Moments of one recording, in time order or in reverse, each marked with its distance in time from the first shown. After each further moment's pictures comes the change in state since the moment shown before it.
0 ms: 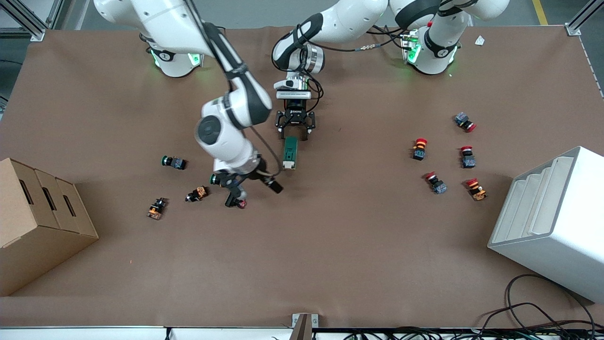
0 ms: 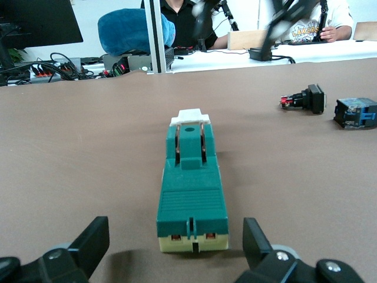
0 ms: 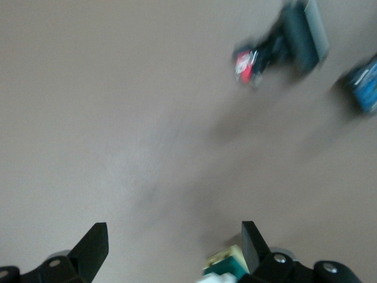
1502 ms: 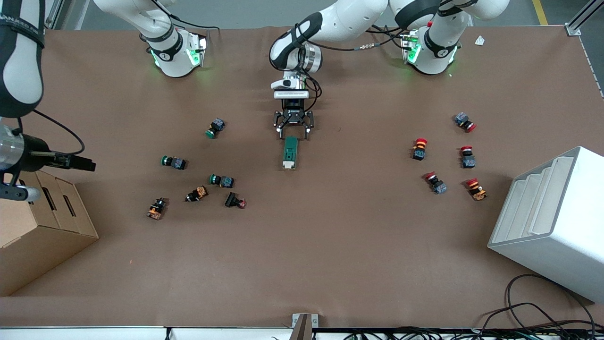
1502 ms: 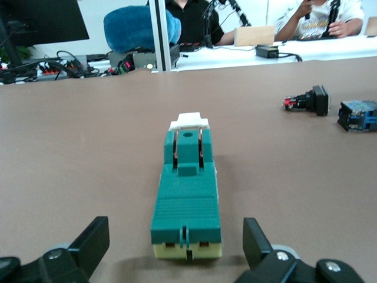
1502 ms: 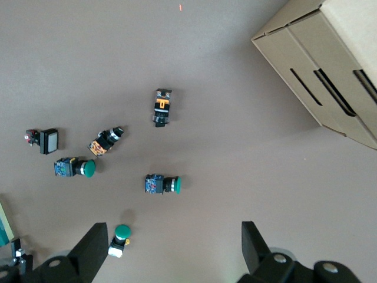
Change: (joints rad) left arm 0.001 -0.001 -0.021 0.035 -0.063 -0.001 0.041; right arm -0.602 -0.210 -0.014 0.431 -0.461 -0.960 -0.850
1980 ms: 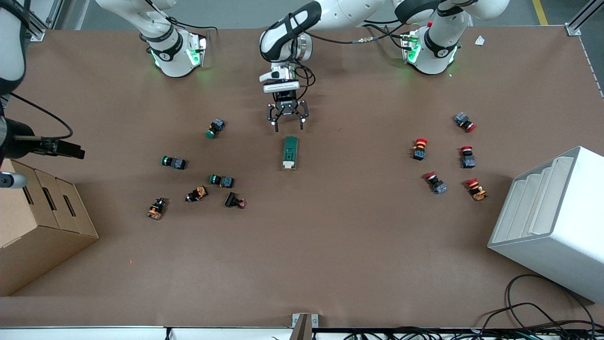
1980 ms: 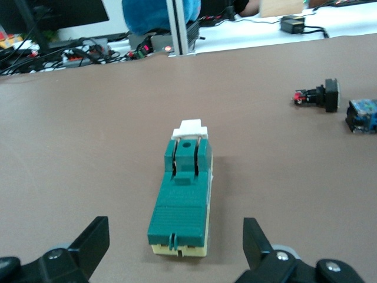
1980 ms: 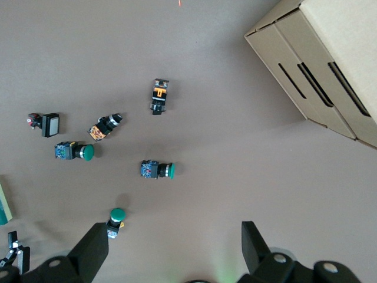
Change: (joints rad) left arm 0.000 -0.049 -0.059 0.096 -0.237 0.000 0.182; right arm -0.131 -0.047 0.157 0.042 -0.052 -0.081 -0.003
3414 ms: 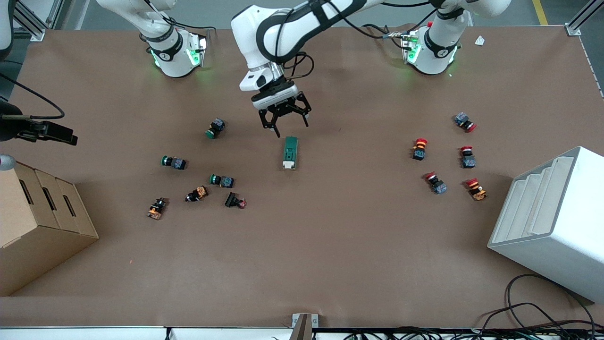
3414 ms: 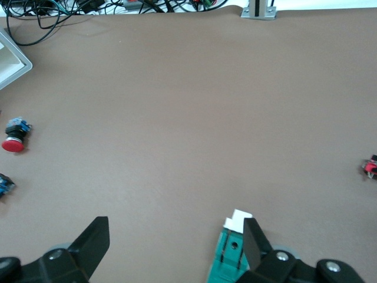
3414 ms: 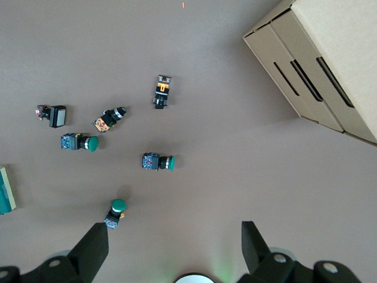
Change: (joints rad) left arm 0.202 -0.221 -0.026 0.286 -0.644 0.000 0.588; right arm -0.003 -0.053 0.020 0.000 -0.018 -0.033 -0.004
